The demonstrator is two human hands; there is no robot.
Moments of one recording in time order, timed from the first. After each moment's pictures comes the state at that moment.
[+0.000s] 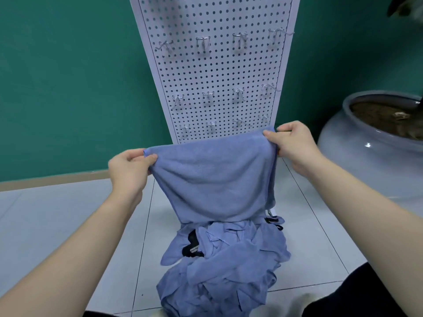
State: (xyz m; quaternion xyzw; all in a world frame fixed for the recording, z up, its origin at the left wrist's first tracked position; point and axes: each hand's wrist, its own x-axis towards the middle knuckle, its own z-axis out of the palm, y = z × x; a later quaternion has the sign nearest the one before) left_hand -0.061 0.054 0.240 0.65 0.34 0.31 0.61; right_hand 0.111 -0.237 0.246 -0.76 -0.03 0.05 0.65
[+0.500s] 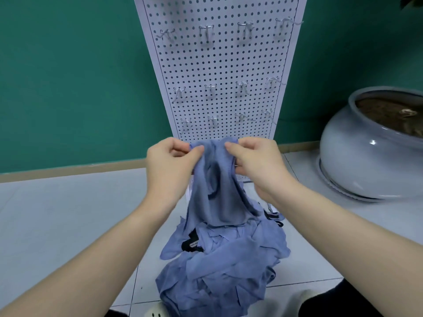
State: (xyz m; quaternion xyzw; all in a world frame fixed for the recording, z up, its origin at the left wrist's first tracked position) left_hand -0.064 -0.030 0.261 0.73 0.23 0.29 0.57; right_hand 0.016 -0.175 0.254 -0.71 -0.10 0.14 0.68
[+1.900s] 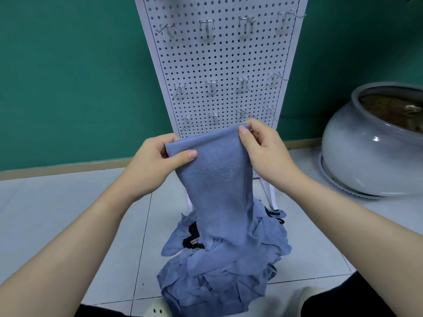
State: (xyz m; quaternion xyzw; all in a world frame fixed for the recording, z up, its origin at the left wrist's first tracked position) left_hand -0.079 0.018 0.273 0.86 0.08 0.13 0.48; right_hand 0.029 -0.194 0.260 -0.78 -0.26 0.02 0.57
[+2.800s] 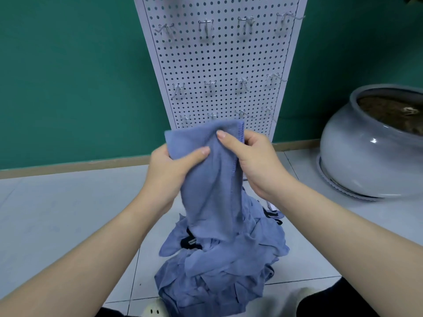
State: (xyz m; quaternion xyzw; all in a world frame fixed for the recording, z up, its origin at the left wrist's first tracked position) left_hand -0.073 -0.031 0.259 0.66 0.15 0.21 0.71; right_hand 0.009 -0.177 0.261 -0.63 -0.14 0.16 0.74
